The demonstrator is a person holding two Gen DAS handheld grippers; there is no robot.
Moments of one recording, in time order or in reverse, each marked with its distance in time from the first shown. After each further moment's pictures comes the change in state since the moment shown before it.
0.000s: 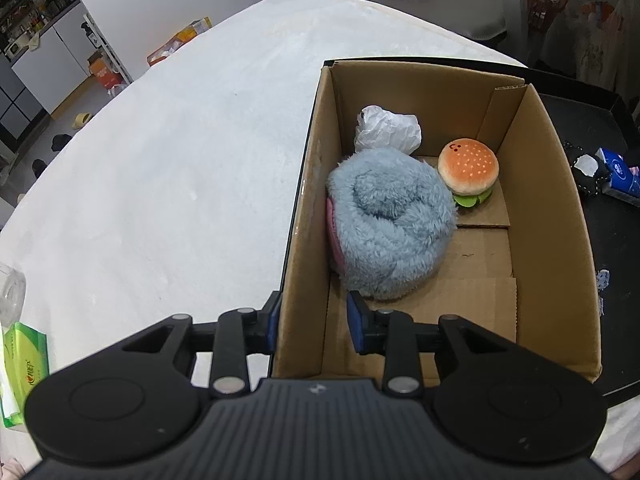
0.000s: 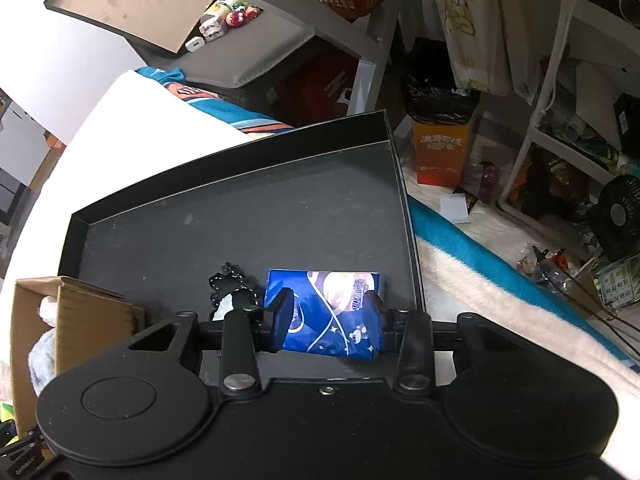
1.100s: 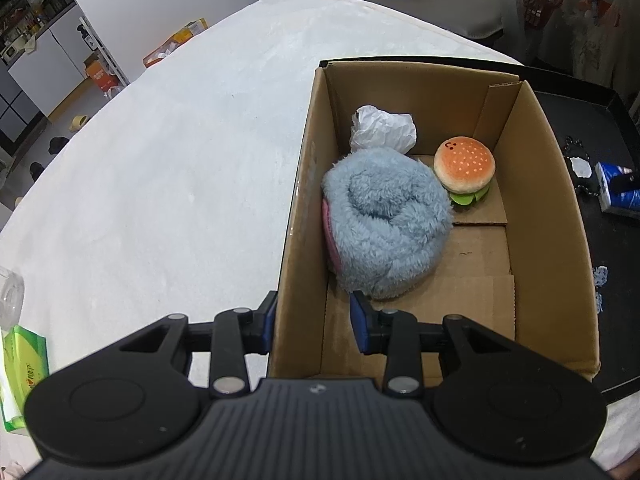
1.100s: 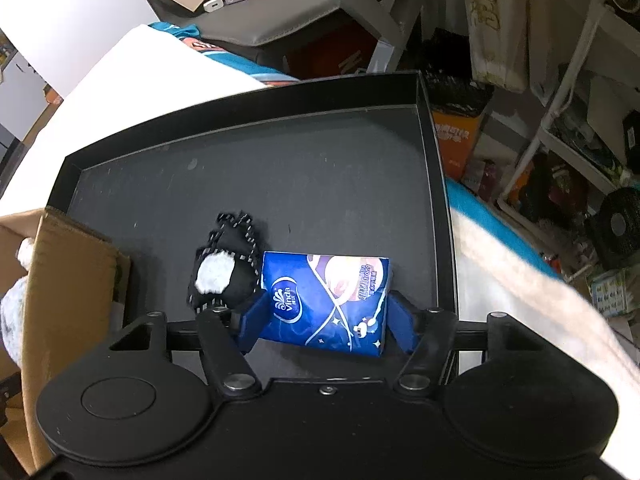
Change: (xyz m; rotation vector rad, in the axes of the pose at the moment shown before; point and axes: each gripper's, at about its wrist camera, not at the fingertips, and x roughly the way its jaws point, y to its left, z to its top) left arm -0.001 -0.002 0.000 0.011 0.003 -0.002; right arm 0.009 0.020 -0.024 -0.109 0.043 -0.048
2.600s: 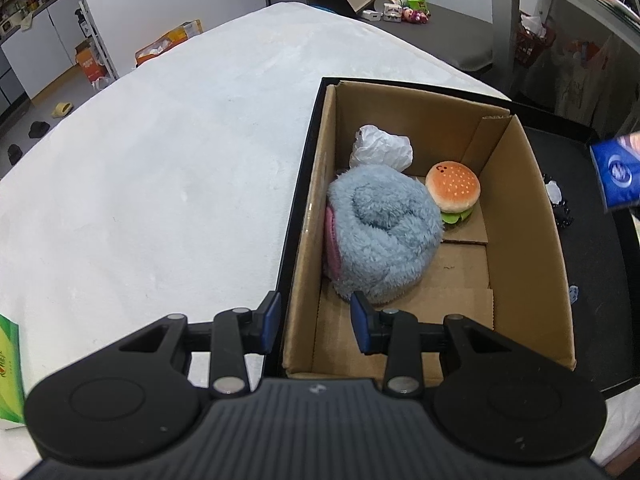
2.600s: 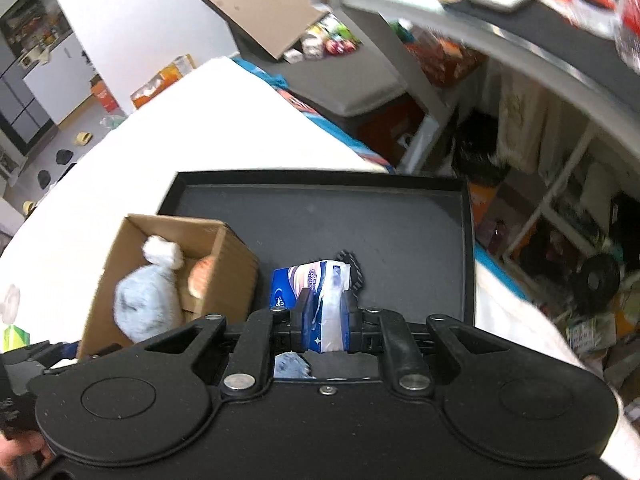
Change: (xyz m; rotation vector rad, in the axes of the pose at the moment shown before) left arm -0.009 0.028 -0.008 -0.074 -0.051 -0.118; right arm -0.128 0.087 -0.002 -0.155 -0.120 0.026
